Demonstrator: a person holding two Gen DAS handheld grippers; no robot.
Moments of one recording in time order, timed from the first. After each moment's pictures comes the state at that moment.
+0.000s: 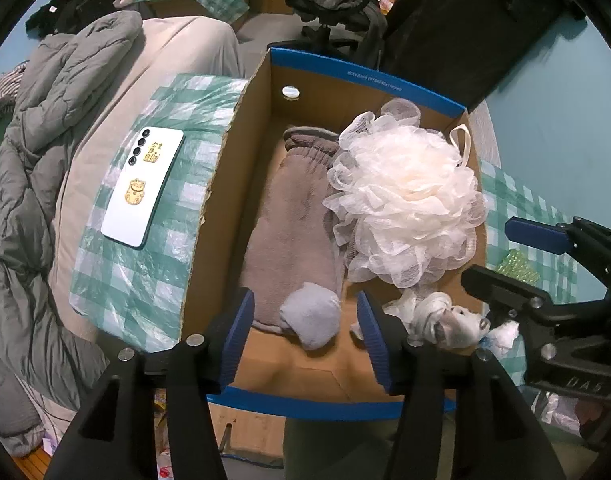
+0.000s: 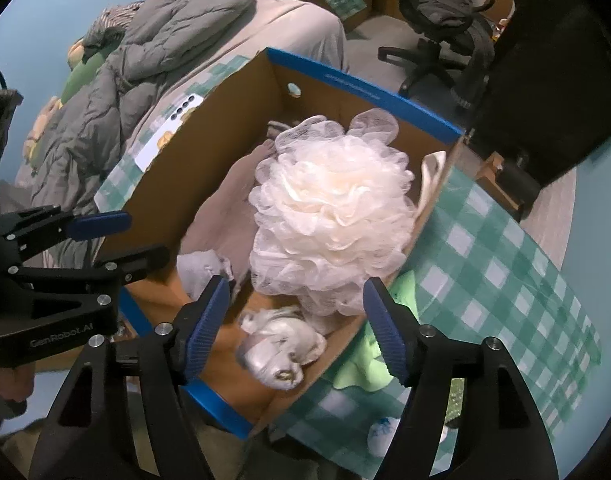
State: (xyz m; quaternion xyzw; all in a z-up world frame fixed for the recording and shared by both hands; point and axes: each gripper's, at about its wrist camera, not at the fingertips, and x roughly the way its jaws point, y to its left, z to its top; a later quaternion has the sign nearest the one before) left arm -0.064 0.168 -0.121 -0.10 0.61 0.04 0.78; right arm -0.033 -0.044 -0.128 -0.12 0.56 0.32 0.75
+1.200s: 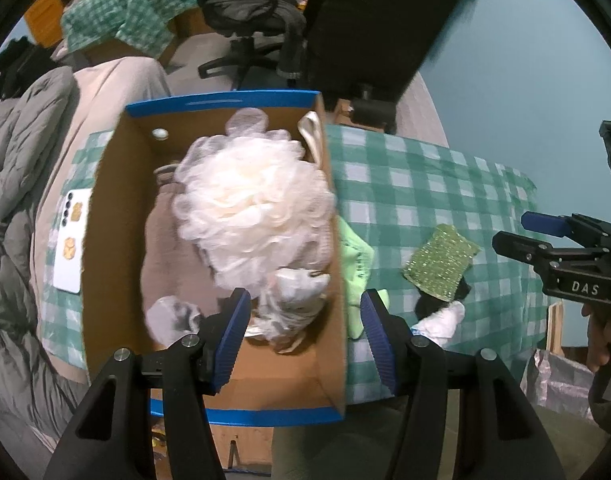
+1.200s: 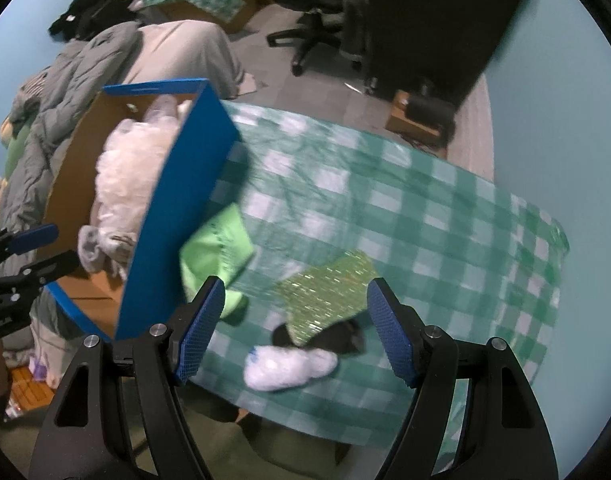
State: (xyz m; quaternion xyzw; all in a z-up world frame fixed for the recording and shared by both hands) left arm -0.045 0.046 -0.098 -0.04 0.60 -0.05 0.79; right arm -0.019 -0.236 -0.131 -0.04 0.60 0.18 0.78
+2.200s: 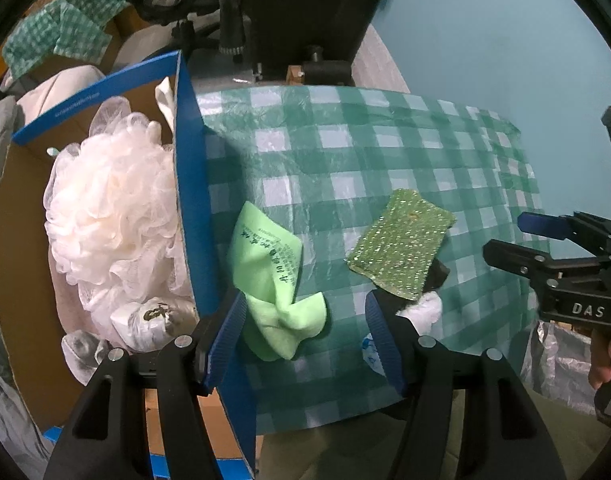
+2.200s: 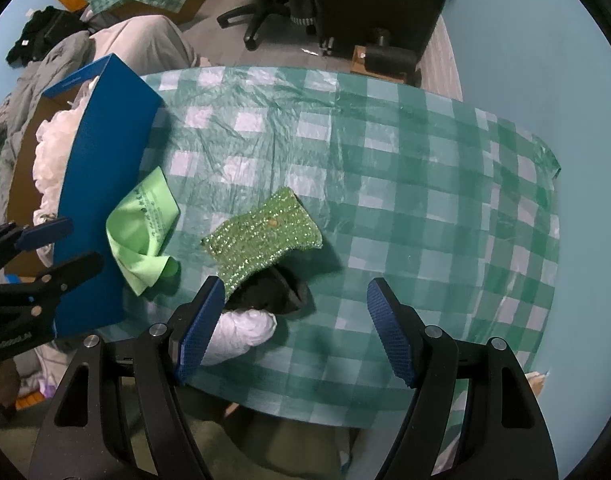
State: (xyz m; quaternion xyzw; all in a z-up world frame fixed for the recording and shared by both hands) left arm -0.019 -0.040 -0.156 0.01 0.64 -0.11 0.76; right arm -0.029 -0.301 -0.181 0.00 0.64 0.13 0.76
